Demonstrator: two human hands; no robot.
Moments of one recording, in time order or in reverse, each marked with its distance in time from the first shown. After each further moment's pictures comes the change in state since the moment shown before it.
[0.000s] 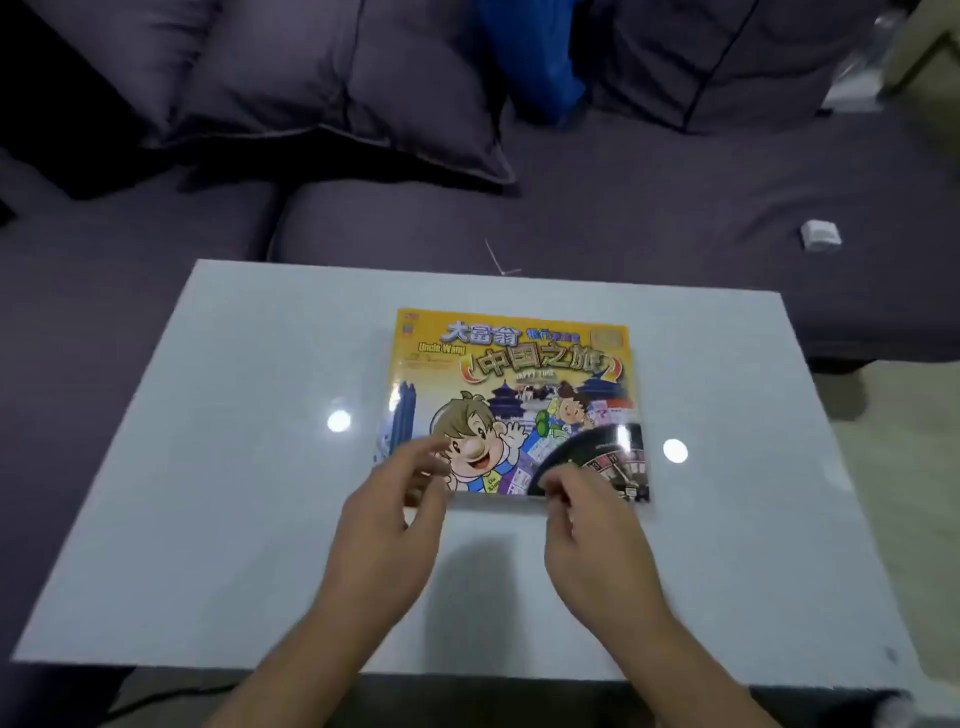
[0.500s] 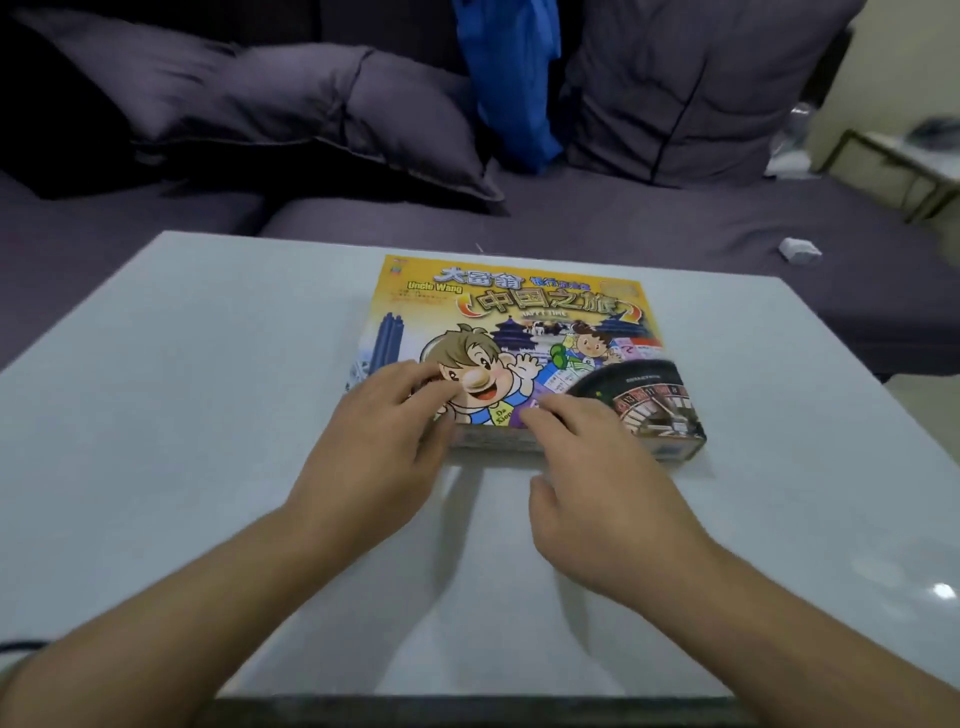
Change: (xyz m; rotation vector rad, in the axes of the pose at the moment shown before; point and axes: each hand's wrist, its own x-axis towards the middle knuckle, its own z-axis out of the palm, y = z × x) left_hand 0.050 -0.146 0.059 0.541 0.135 0.734; right_hand 0.003 0.046 0.090 -0.456 0.129 -0.357
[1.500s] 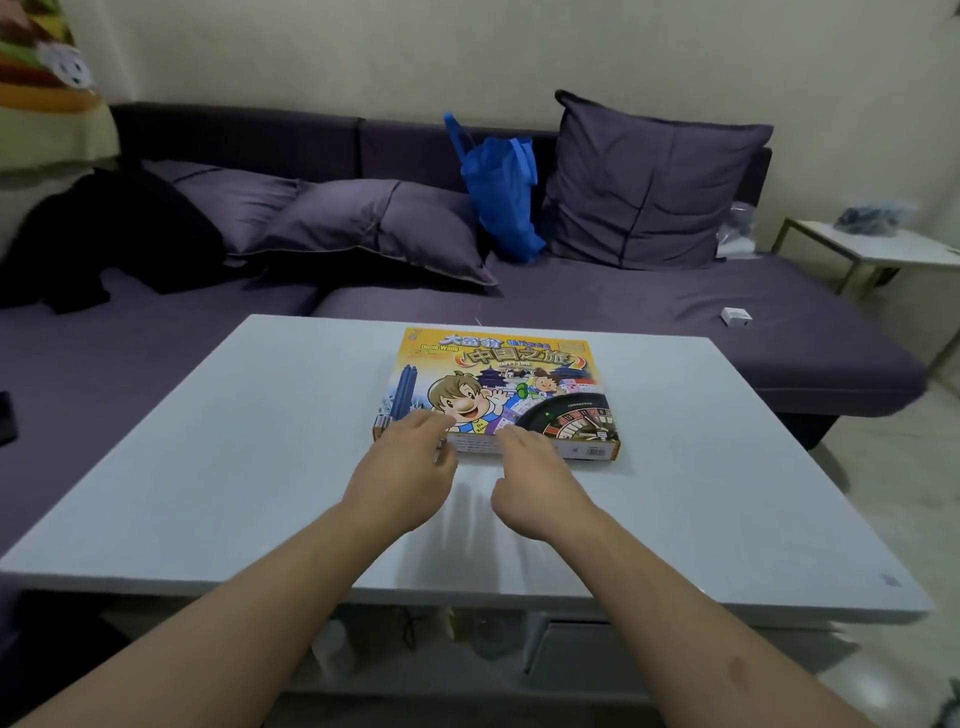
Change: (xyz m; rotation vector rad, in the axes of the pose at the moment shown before) left_hand -0.036 0.094 -0.063 -0.037 -0.144 -0.311; right_hand -0.038 -0.023 -0.025 0.214 -0.116 0.112
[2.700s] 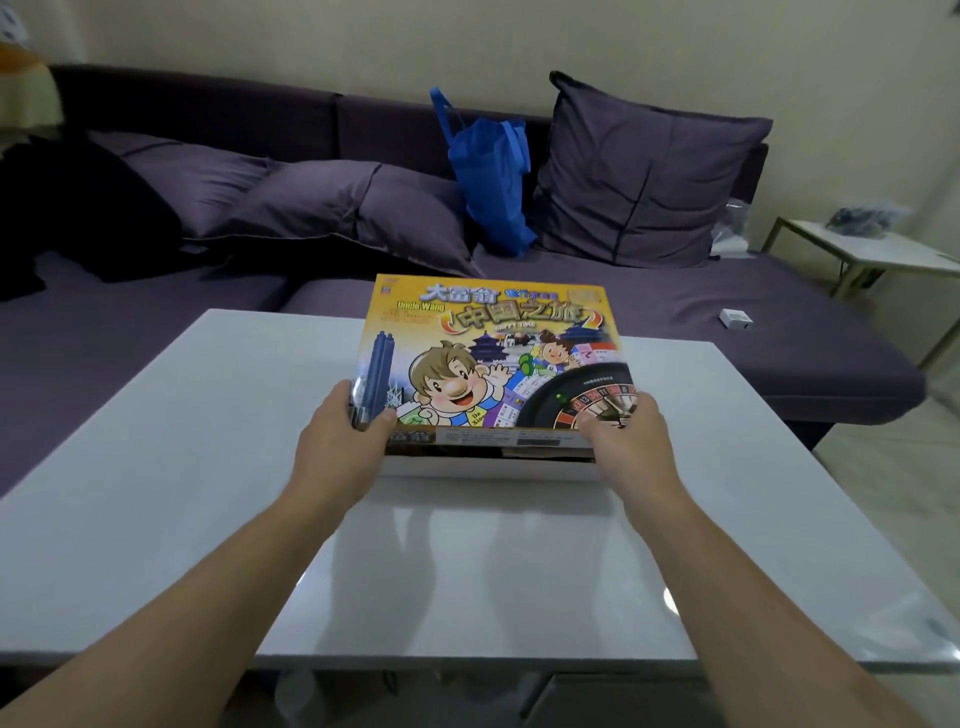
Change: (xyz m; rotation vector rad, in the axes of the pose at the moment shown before) left_hand 0.061 -0.056 0.000 -0.591 0.250 -0.279; right_hand 0.060 0.080 -0.031 0.787 0.561 0.435
